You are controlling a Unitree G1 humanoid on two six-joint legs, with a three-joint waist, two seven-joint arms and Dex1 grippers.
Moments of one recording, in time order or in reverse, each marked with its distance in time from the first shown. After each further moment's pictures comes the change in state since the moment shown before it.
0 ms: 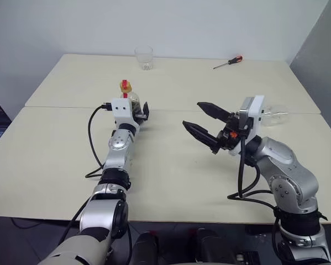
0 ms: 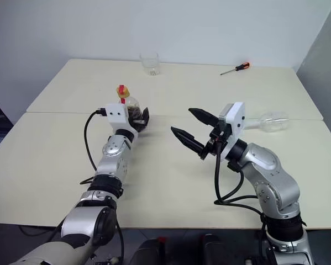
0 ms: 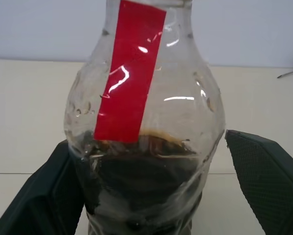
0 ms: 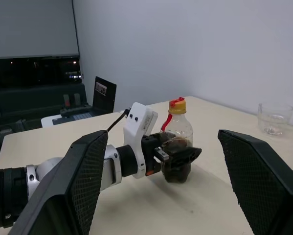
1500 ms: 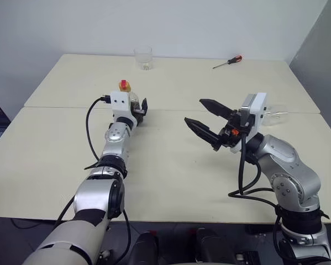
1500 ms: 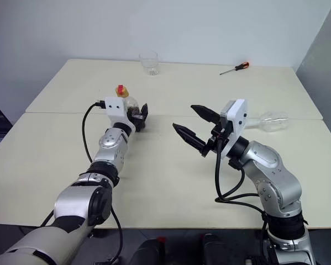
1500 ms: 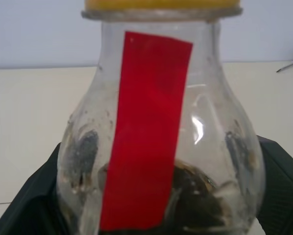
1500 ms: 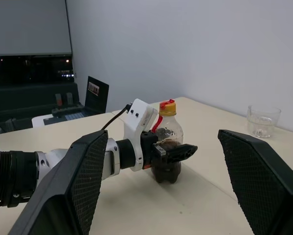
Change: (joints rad) left arm -0.184 0.067 0.019 0.350 0.022 -0.150 -0.074; right arm -0.007 -0.011 -0.002 0.000 -0.003 0.000 -0.026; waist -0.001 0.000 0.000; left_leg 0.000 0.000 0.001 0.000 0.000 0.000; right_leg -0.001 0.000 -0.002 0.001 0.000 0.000
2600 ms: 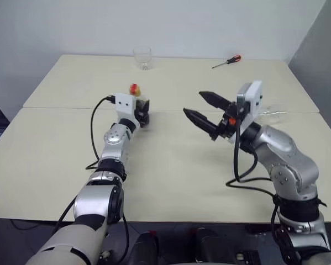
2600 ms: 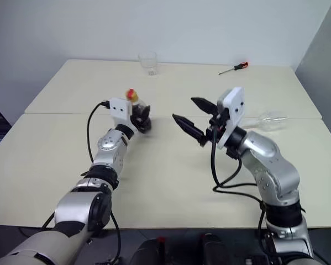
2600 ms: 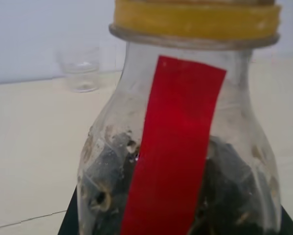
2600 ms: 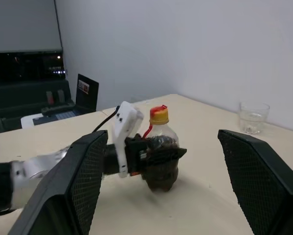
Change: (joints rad) left arm 0.124 -0.011 -0.046 -0.232 -0.023 0.060 -0.255; right arm -0.151 0.005 0.004 0.105 0.000 0.069 -0.046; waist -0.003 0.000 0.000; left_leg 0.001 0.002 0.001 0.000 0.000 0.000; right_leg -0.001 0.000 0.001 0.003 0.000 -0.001
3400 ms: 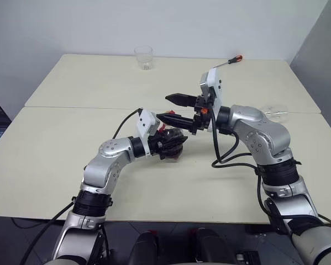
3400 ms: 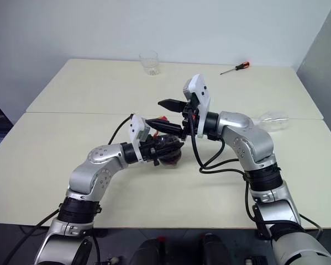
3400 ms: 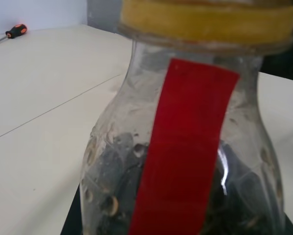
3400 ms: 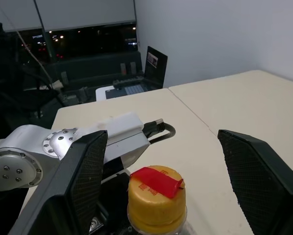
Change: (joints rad) left arm 0.363 0.138 -0.225 -0.996 -0.277 0.760 -0.453; right arm -0.268 0.037 0.136 0.347 -0.015 0.041 0.305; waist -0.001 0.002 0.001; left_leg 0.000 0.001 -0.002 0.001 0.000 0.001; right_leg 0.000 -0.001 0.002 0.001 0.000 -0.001
